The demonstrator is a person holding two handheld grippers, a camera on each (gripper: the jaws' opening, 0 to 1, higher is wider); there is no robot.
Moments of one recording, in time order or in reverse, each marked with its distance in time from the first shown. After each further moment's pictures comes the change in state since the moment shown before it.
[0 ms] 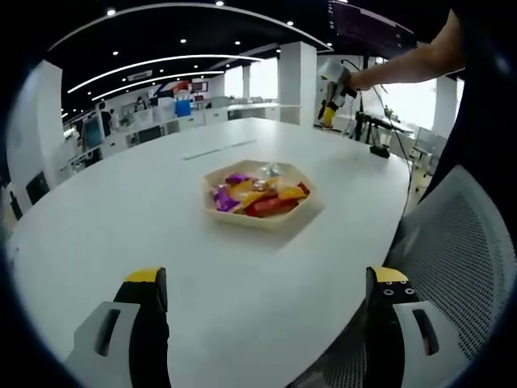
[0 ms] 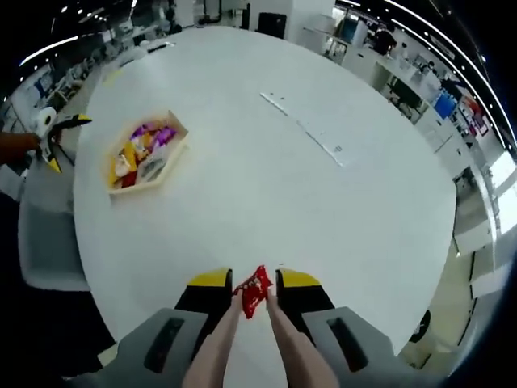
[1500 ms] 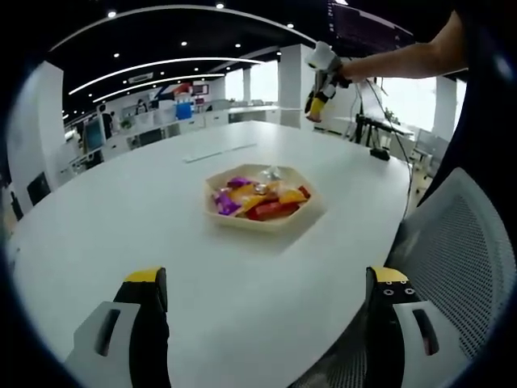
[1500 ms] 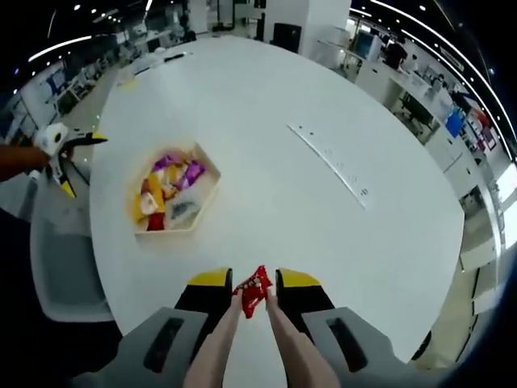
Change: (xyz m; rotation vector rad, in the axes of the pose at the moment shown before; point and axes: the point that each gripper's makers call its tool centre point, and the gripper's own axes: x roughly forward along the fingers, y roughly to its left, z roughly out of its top) left arm -0.003 0.004 0.004 -0.007 -0.020 0.014; right arm 0.015 0.062 0.076 -0.041 -0.051 0.065
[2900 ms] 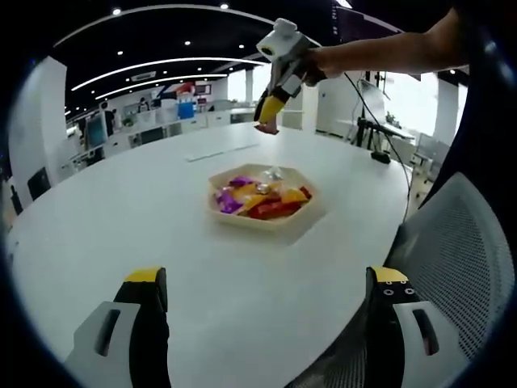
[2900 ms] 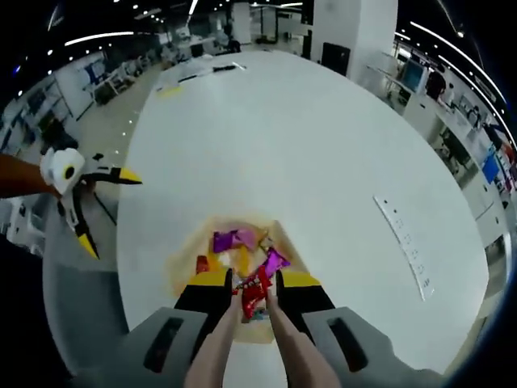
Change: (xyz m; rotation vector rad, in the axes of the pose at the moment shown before) left arm -0.003 0.002 -0.002 -0.022 -0.008 -0.001; right arm 0.078 0.127 0.143 -0.154 -0.086 0.163
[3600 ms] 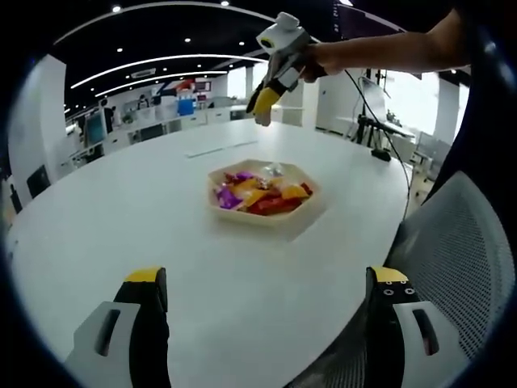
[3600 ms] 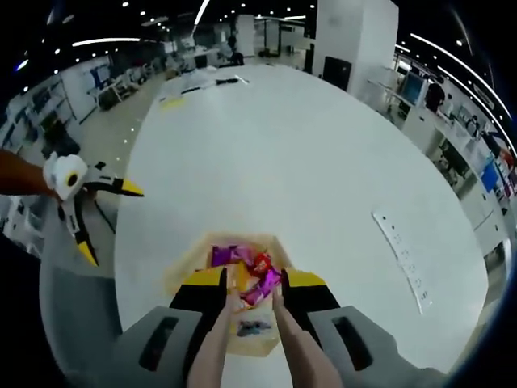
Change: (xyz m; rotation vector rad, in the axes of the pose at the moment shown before) left arm 0.001 0.001 -0.004 -0.005 0.018 -0.004; right arm -0.005 -0.004 0.008 -0.021 -0.082 -0.020
